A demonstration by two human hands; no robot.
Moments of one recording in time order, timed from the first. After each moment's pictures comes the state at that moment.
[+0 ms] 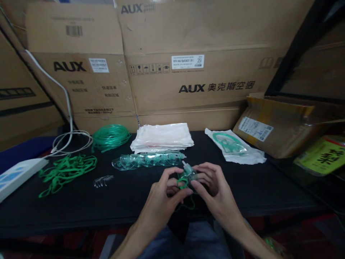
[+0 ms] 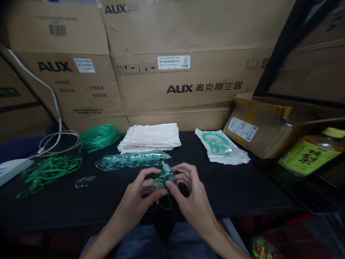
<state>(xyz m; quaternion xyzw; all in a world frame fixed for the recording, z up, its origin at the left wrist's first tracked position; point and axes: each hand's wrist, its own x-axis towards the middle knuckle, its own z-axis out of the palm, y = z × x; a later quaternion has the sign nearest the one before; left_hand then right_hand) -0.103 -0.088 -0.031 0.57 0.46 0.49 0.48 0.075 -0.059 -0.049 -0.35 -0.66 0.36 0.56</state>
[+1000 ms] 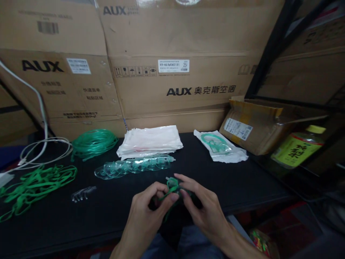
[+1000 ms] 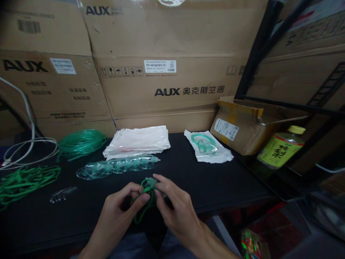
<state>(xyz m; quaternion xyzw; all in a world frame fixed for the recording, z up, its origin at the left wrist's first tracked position) -0.110 -0.096 -0.029 0.65 0.52 0.49 0.27 0.077 -0.071 -0.044 -0.27 -0.79 0.15 0.53</state>
